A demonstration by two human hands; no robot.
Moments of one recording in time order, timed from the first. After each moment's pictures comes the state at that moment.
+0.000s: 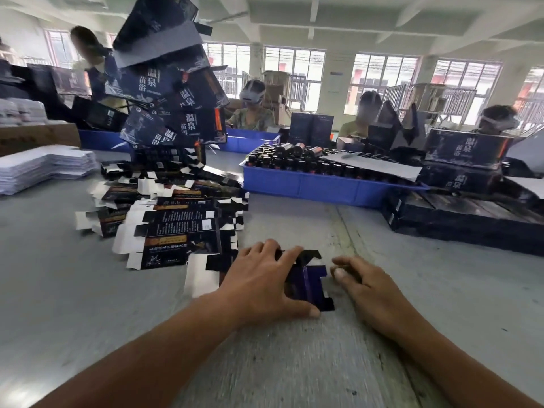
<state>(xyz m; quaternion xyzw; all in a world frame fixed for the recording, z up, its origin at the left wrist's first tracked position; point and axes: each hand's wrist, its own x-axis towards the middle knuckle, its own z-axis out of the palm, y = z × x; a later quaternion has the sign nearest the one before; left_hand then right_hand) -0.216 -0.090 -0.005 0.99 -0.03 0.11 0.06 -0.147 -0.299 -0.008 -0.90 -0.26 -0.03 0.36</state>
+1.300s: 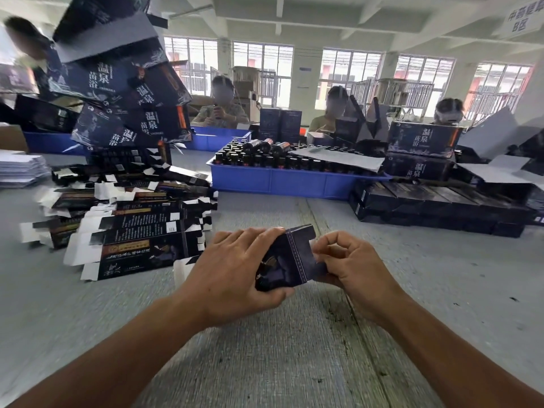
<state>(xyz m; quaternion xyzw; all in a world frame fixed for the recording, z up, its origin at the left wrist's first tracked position) -0.231 -0.100 0.012 0.95 -0.13 0.27 0.07 -0.152 -0.317 0.014 -0.71 -0.23 0.08 0.66</state>
